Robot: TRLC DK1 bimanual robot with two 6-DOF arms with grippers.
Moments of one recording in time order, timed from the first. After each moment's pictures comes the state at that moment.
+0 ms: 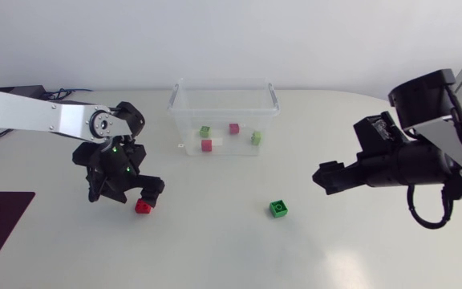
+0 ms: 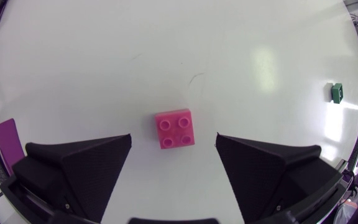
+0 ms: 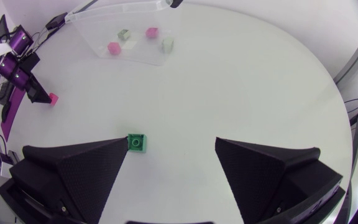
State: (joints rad) left arm -0.25 1.84 1.10 -0.79 0.02 -0.08; right arm 0.24 1.18 0.78 -0.53 -0.10 0.00
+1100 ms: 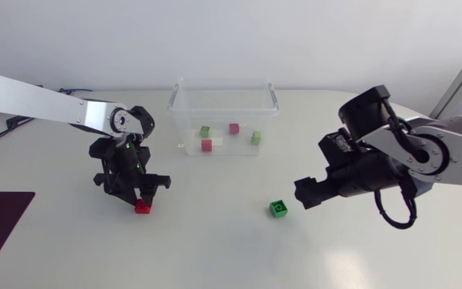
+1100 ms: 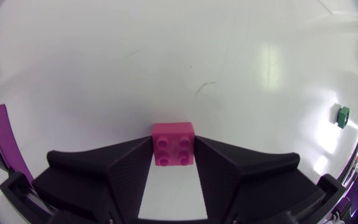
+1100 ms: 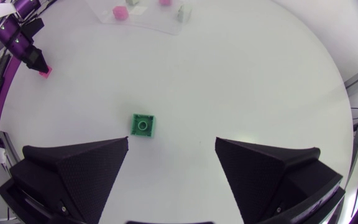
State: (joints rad) left arm -0.24 1.99 1.22 -0.87 0.03 -0.19; right arm 0.37 1.36 0.80 -0.54 -0.03 0.02
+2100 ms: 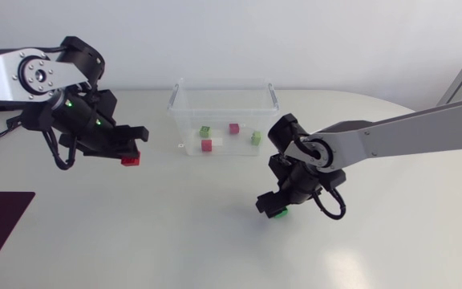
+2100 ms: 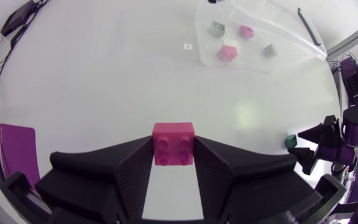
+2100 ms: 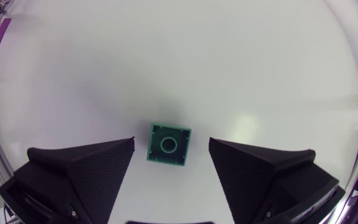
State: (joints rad) left arm -0.19 1.58 1.20 -0.79 0.06 -0.18; right arm 0.52 1.81 0.99 -0.53 0.02 0.08
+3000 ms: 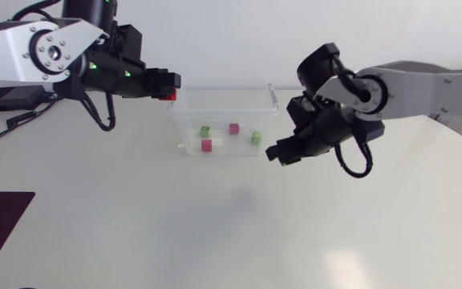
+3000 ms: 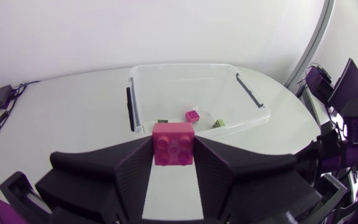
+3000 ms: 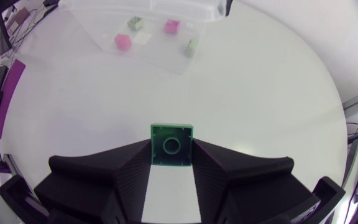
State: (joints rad) left arm -0.32 1.62 1.33 -0.36 0.06 -0.13; right arm 0.44 1.61 1.17 -0.63 0.02 0.07
